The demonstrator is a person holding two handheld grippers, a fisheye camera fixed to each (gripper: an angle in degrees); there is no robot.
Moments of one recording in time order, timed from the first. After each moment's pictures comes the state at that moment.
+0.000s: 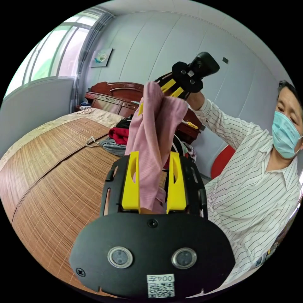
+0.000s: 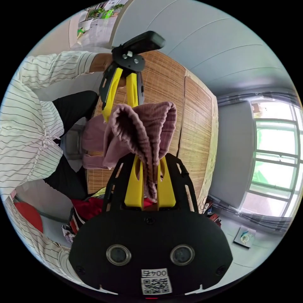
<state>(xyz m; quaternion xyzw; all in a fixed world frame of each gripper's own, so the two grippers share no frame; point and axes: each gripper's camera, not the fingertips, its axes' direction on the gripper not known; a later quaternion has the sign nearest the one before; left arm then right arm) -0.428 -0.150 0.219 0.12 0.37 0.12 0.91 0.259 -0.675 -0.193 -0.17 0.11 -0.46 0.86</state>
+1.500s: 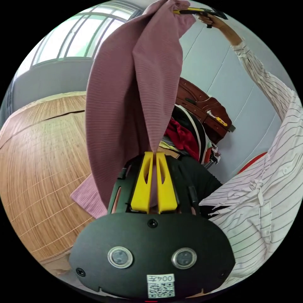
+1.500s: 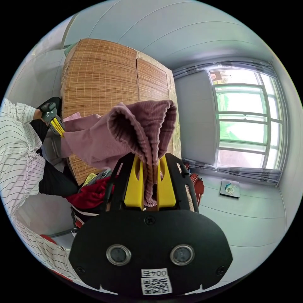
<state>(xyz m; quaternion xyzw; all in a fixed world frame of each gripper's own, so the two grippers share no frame) -0.180 0.245 0.271 0.10 0.29 0.00 0.95 0.401 -0.696 -0.370 -0.18 0.29 -0.36 0.87</state>
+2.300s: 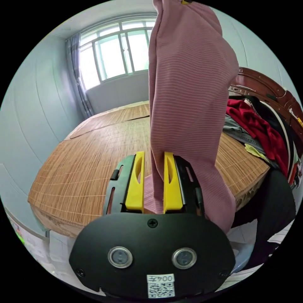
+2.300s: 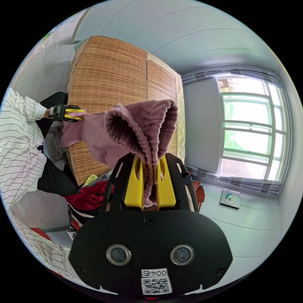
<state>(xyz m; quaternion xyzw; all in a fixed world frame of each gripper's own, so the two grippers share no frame) -0.089 0.309 0.315 0.11 -0.13 -0.12 0.98 0.350 -0.652 -0.297 -0.17 0.26 -0.39 0.86</state>
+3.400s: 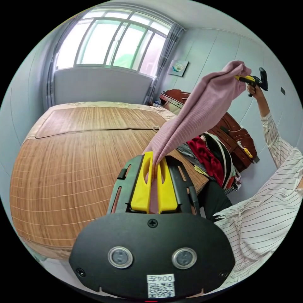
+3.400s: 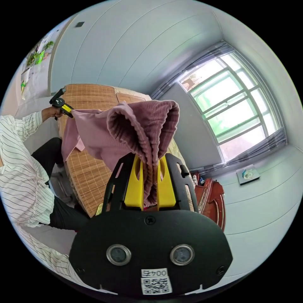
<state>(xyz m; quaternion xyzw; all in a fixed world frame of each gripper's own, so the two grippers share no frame) -0.406 0.172 0.217 0.12 0.14 -0.11 0.98 0.386 -0.380 -0.288 0.02 0.20 -0.23 0.95</state>
